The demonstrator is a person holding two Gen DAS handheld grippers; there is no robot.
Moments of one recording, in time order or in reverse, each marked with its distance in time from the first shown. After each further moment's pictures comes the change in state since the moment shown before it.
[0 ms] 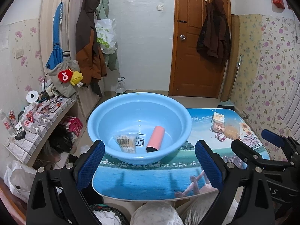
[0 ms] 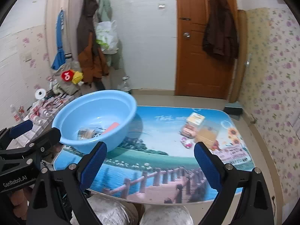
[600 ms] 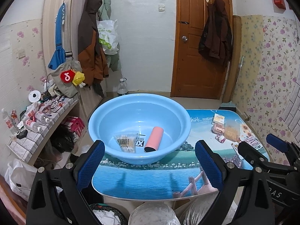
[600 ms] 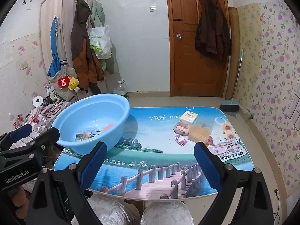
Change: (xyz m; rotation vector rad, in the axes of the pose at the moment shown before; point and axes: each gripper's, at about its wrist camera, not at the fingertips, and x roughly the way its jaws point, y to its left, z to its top) left arm -0.004 -0.004 -0.001 -0.010 -0.006 0.024; right arm -0.010 -0.007 -0.005 0.040 -0.042 -0.015
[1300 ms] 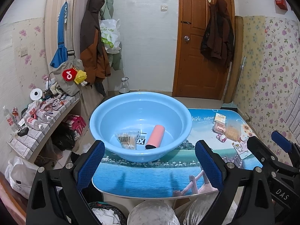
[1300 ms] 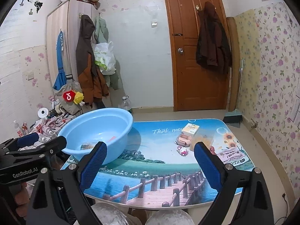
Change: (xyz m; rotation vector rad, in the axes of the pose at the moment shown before) left arm 0.001 -0.002 -0.005 -0.011 0.000 0.010; right arm -0.012 -0.008 -0.009 0.025 -0.114 0.039
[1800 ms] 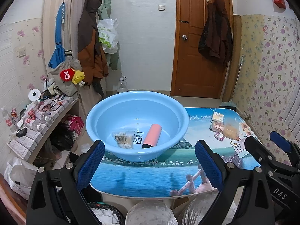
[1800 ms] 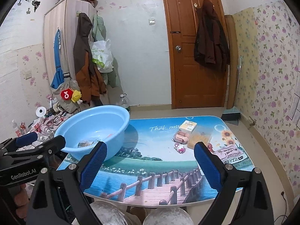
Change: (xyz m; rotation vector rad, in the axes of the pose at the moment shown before) left arm -0.001 -0.007 -0.001 0.011 0.002 -0.014; right arm 0.003 -0.005 -0.002 0.009 0.016 -0.014
